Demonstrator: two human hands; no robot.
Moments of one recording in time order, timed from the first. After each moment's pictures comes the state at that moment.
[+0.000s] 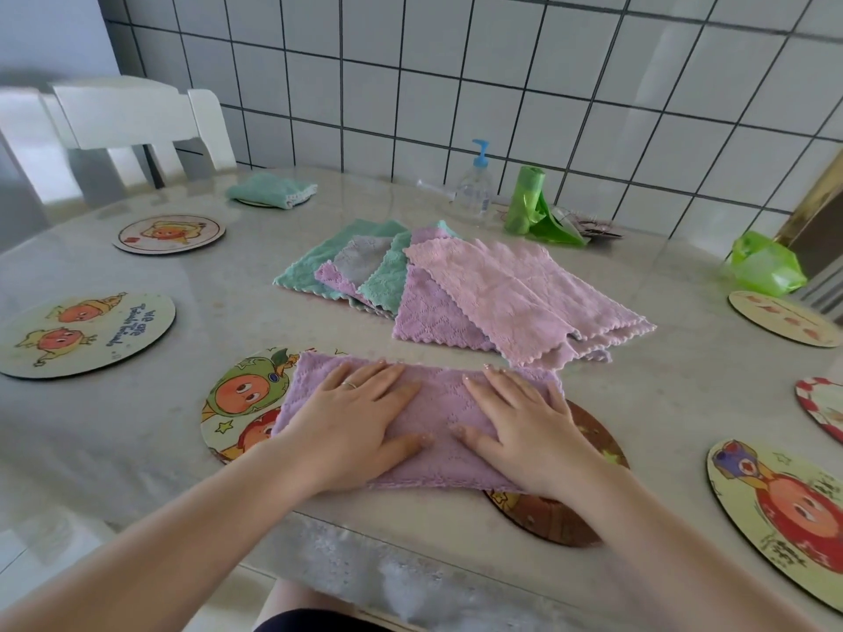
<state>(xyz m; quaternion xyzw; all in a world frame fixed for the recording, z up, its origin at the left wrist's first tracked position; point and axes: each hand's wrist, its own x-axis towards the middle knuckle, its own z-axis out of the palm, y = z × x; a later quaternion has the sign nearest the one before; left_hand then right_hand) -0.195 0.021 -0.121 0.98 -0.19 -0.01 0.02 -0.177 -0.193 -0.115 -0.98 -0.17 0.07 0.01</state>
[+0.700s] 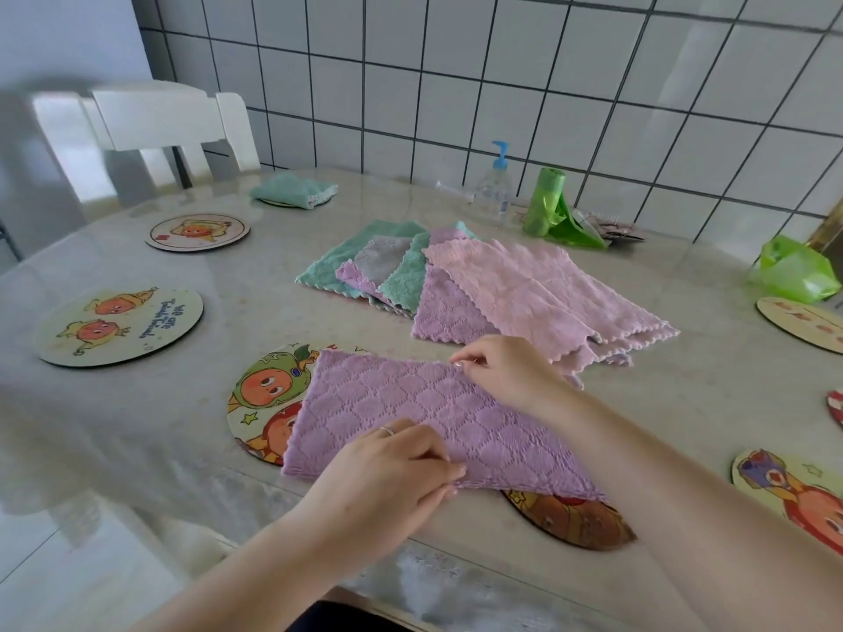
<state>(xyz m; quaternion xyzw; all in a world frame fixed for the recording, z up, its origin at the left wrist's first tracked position) -0.245 0.010 -0.138 0.91 -0.32 0.19 0.21 -0.125 -0.158 -0.093 -0.95 -0.22 0.03 0.20</state>
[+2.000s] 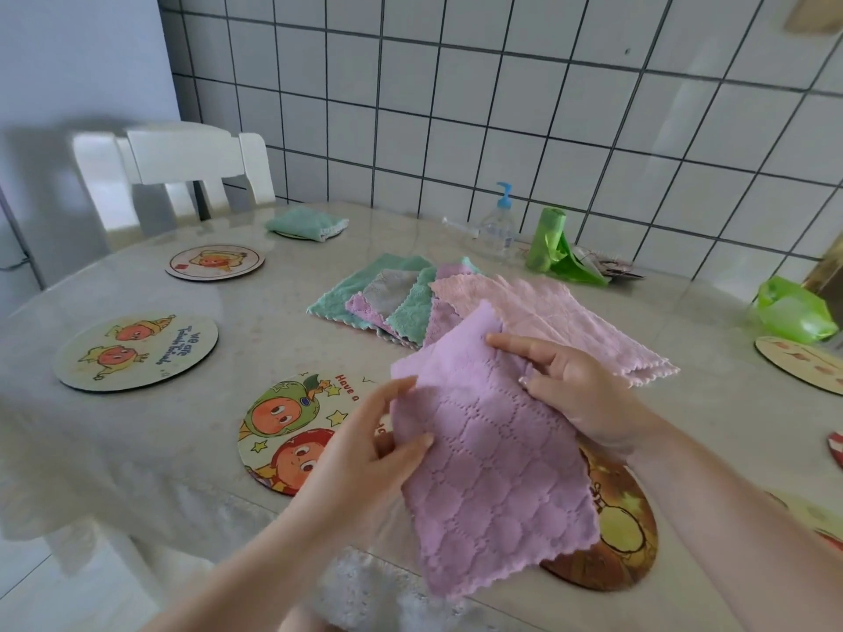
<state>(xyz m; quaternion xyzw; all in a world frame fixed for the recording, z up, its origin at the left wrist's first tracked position) -0.246 0.013 -0.098 0.74 -0.03 0.04 0.67 -0.156 -0.198 -0.047 -0.81 -0.22 0.12 0.53</state>
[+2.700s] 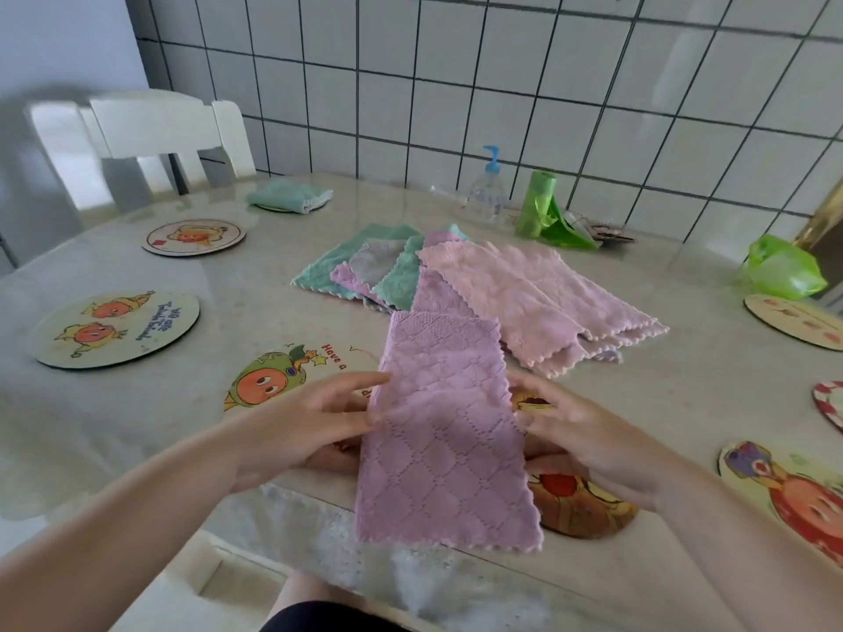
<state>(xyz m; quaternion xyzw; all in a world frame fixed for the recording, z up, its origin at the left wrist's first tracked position) -0.231 0.059 -0.095 0.76 -0.03 -0.18 0.62 -0.196 -0.224 -0.091 -0.77 -0.10 0.25 0.58</state>
